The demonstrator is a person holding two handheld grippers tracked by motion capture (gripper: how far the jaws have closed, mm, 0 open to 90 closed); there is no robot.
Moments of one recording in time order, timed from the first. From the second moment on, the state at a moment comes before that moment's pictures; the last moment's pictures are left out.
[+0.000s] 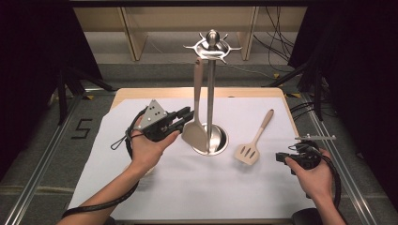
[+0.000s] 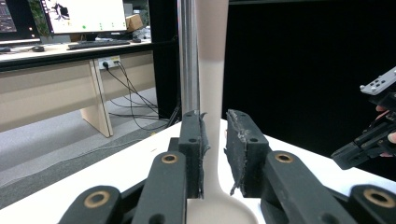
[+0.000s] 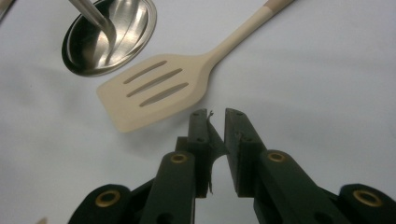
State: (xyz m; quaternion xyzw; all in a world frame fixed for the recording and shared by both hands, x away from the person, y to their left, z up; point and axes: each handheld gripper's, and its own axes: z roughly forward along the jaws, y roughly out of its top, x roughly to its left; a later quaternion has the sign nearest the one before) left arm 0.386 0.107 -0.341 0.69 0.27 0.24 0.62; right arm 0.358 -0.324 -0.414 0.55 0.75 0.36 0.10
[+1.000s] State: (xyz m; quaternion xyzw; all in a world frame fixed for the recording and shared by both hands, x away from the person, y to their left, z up) left arm 0.376 0.121 -0.308 0.66 0.26 0.24 0.67; right arm 0.353 -0.316 -0.411 0.54 0.76 0.33 0.14
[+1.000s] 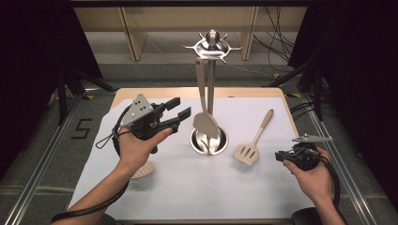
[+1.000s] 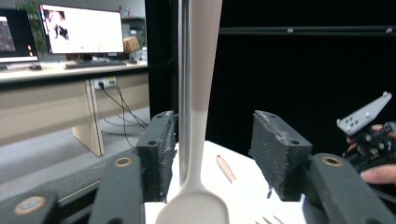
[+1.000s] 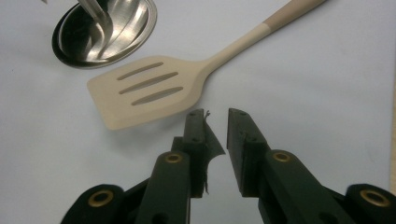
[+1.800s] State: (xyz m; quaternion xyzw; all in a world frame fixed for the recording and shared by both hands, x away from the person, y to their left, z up) left arm 0.384 0.098 -0.260 0.64 0.24 0.26 0.68; right arm 0.361 -0.312 -0.410 0.51 0.77 0.35 0.15
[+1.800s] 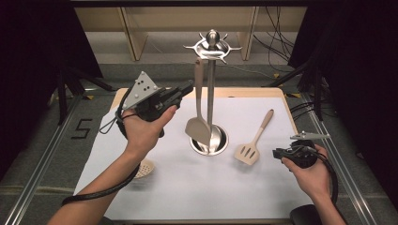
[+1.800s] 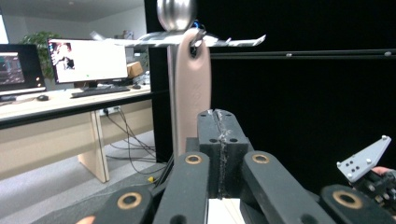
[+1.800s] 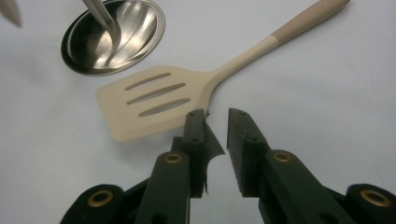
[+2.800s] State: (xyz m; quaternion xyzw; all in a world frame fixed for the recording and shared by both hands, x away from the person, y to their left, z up) left arm 0.403 0.089 -0.226 0.62 0.23 0.28 0.70; right arm 0.351 -0.311 -0.408 0.53 0.76 0.34 0.14
